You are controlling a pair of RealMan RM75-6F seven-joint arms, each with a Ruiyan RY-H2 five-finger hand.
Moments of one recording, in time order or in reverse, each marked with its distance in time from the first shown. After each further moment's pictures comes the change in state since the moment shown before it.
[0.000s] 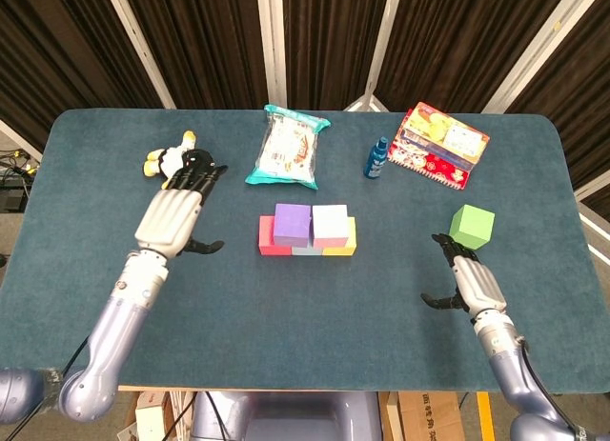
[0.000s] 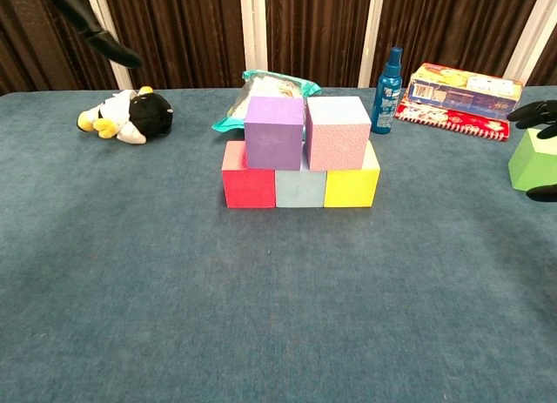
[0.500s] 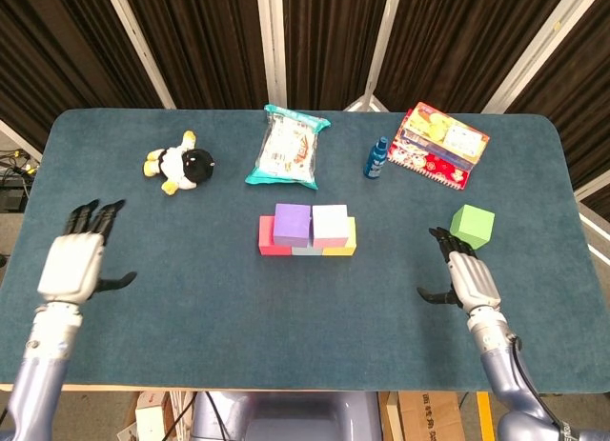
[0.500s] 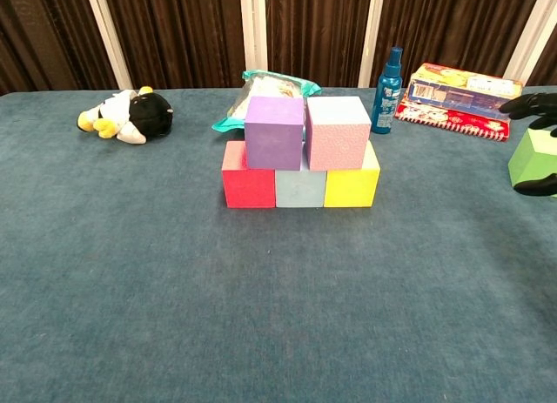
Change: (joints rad) left arm 0.371 0.069 0.268 0.051 0.348 0.235 -0.149; right arm 0.018 -0.068 -0.006 0.023 -0.009 0.076 -0.058
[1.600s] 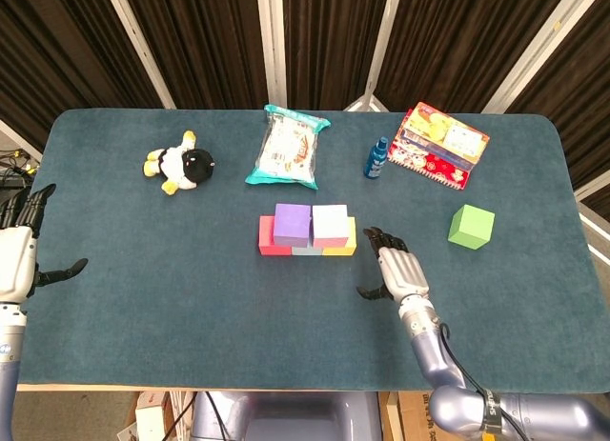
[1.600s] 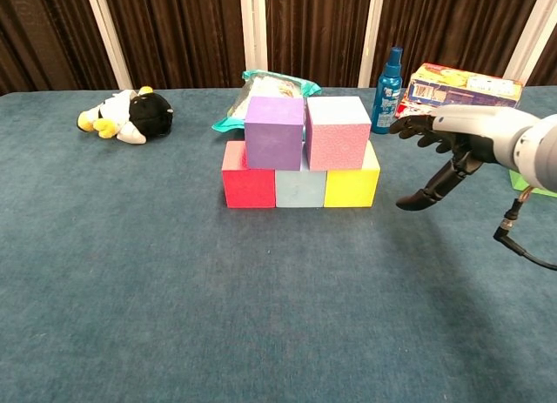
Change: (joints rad) left arm 0.148 0.115 -0.140 0.034 0.045 -0.029 -0.148; right arm 0.231 -0.272 0.078 0.034 0.276 0.067 -0.269
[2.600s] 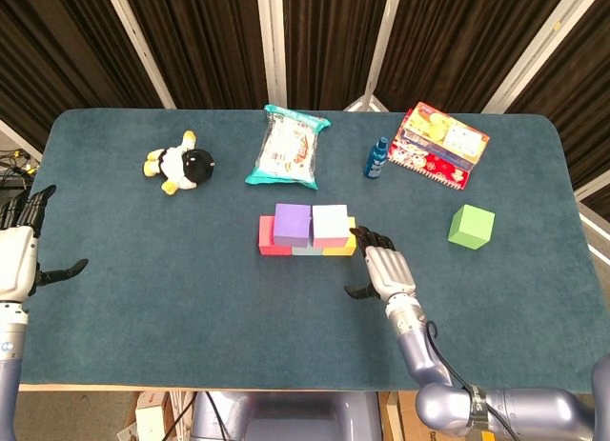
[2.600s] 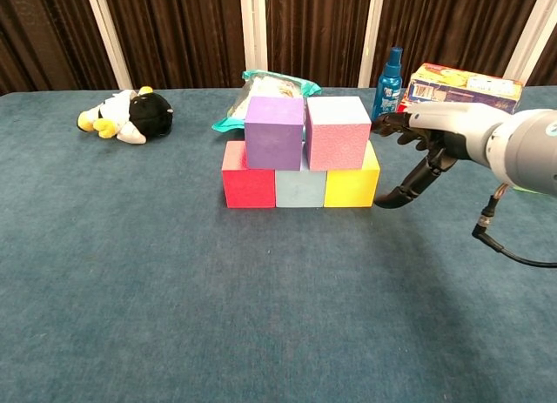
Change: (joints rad) left arm 0.037 -0.014 -0.061 0.002 -0.020 -0.041 0.036; right arm 0.052 -0.040 0.014 -0.006 0.037 0.030 -0.030
